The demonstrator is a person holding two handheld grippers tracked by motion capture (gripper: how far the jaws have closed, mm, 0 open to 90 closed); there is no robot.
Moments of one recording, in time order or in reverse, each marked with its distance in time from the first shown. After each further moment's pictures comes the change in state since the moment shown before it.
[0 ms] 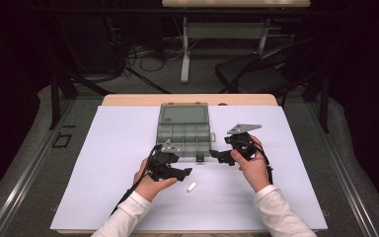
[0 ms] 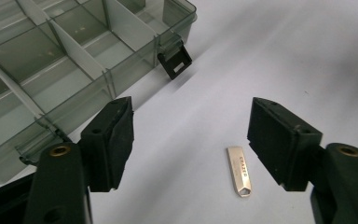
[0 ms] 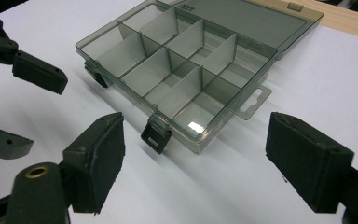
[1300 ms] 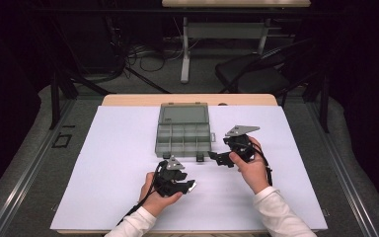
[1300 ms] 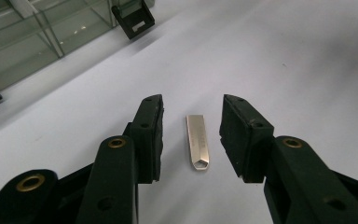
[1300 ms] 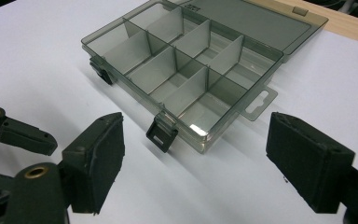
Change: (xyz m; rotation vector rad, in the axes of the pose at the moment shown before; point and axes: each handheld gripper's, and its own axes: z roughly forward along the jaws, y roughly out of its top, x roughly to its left) left arm -0.033 -0.029 0.014 0.015 0.004 -0.048; right arm 0.008 -0.001 -0.001 0.000 -0.002 -0.029
